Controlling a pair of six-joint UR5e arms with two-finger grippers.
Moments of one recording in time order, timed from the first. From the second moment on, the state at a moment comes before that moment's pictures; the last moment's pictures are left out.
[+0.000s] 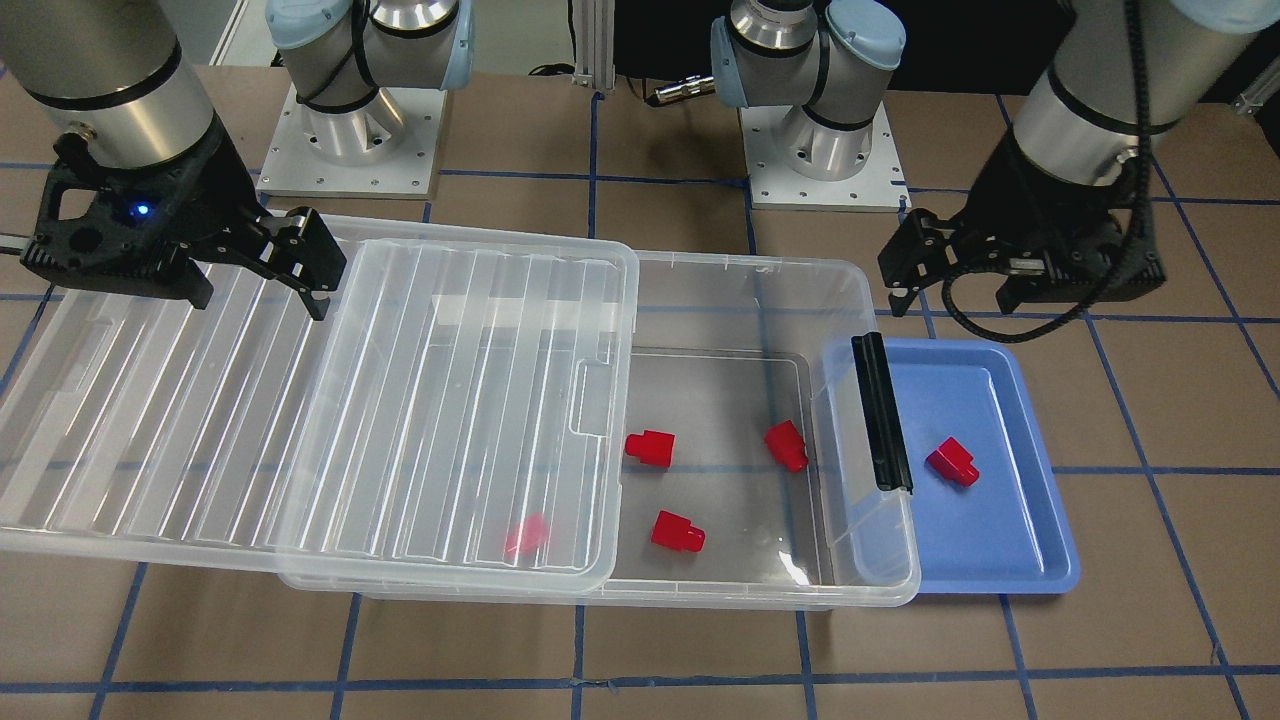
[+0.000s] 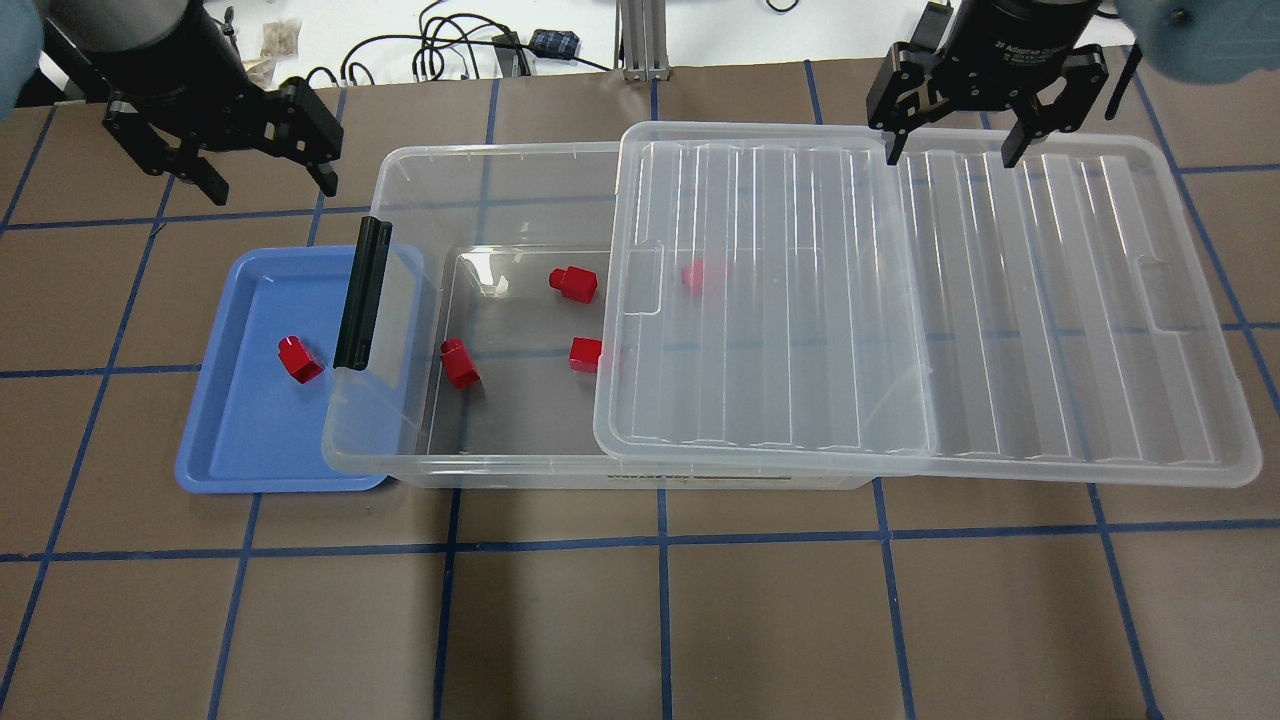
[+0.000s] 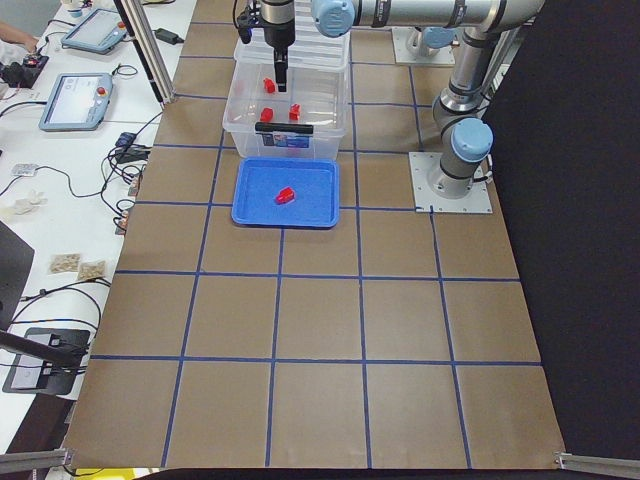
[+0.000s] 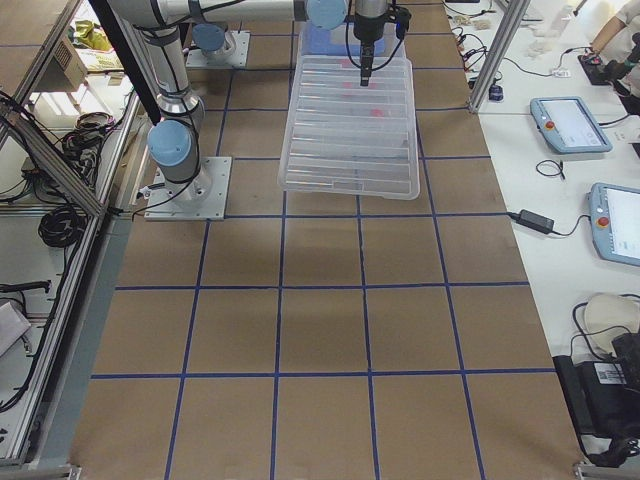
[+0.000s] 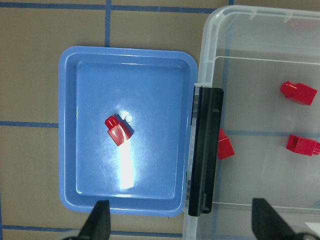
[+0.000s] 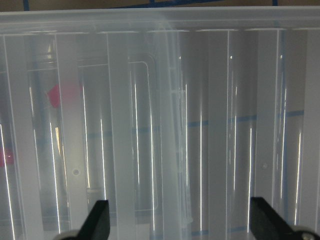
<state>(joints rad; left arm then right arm) -1.50 -1.66 -1.45 -1.60 1.58 0.04 1.56 -1.46 1.43 -1.58 -1.58 0.09</state>
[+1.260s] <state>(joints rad) -1.54 -1.61 -1.53 -1.61 1.59 0.02 1.13 -1.45 1.45 -1.57 -1.60 -0.37</state>
